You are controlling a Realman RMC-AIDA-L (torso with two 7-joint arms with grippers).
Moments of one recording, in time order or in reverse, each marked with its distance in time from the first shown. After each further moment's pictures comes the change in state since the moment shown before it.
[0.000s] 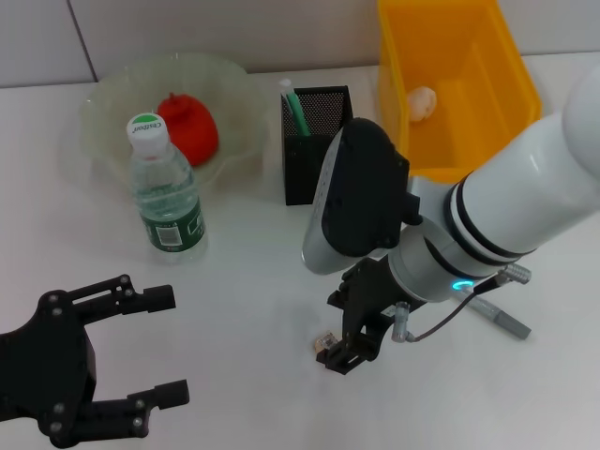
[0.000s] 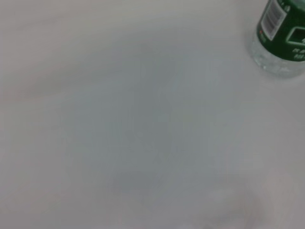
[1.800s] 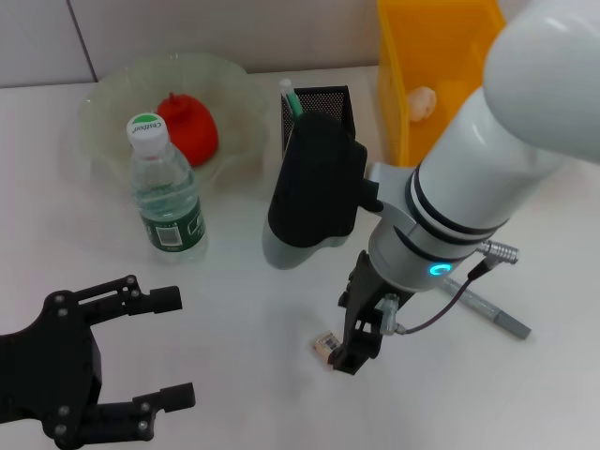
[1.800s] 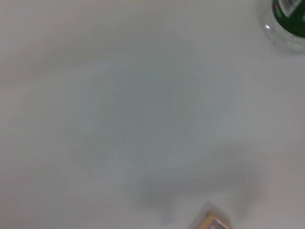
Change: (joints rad) left arm -0.002 -0.008 0.003 0.009 0.000 0.008 0.000; right arm 0.183 -0.001 -0.046 0.039 -0.042 -0.159 0.179
